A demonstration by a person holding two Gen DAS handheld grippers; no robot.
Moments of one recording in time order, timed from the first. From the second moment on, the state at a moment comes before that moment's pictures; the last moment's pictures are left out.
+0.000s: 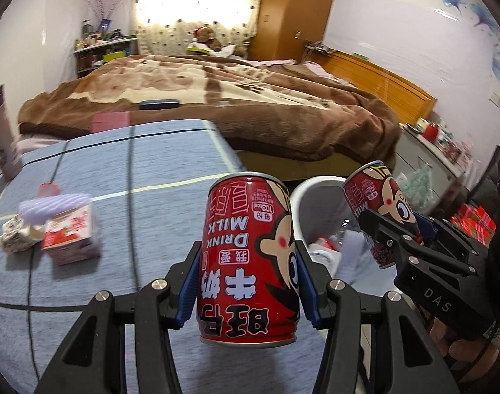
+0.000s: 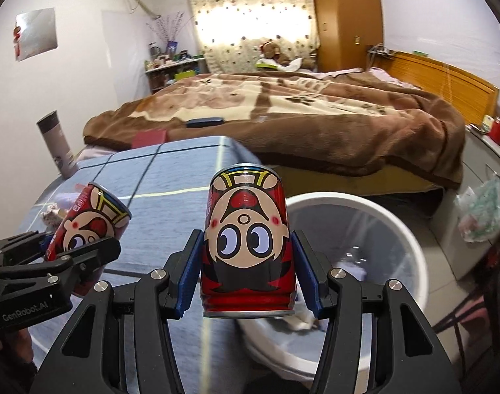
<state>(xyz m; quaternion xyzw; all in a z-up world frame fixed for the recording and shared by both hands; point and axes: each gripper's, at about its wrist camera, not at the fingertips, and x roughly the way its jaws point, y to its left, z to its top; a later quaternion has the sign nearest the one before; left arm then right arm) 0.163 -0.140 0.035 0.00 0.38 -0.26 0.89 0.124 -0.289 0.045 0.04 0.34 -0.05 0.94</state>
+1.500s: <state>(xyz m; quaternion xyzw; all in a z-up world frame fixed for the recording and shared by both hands) 0.164 -0.245 0.008 0.05 0.42 -0.32 0.85 0.107 -0.378 0.005 0.10 0.40 -0.14 0.90</state>
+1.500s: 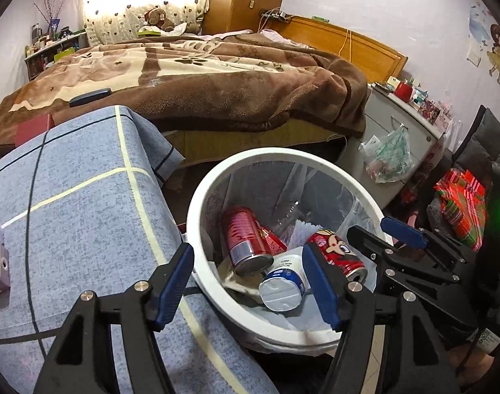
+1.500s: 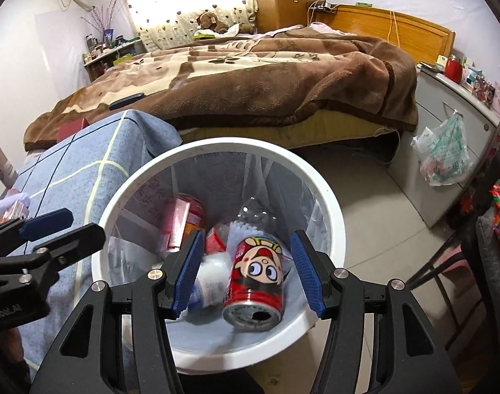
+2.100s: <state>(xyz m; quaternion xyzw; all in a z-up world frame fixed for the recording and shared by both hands) 0.151 -0.193 0.030 0.03 0.39 -0.29 0.87 0.101 -0.354 0.022 0.10 0.37 -0.13 0.92</state>
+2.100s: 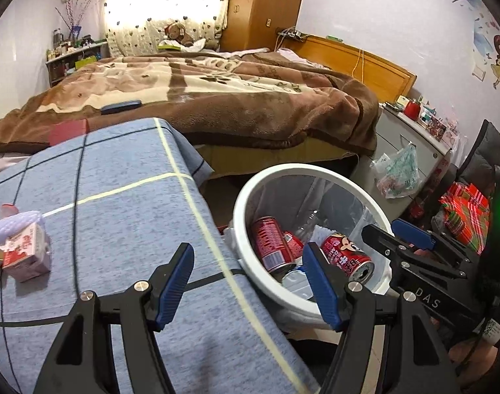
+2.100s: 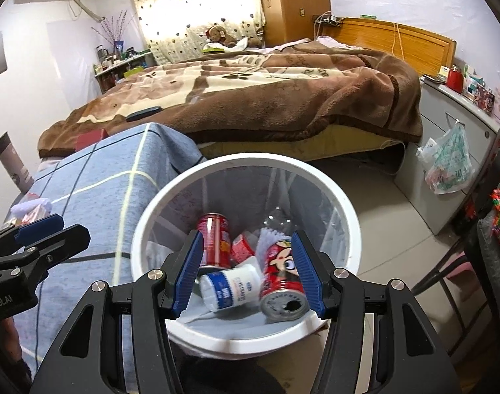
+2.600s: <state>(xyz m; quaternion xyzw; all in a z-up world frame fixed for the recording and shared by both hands) 0.146 -0.128 0.037 0.01 0.37 -0.25 0.89 0.104 -0.310 0.028 0.09 0.36 -0.09 0.93</state>
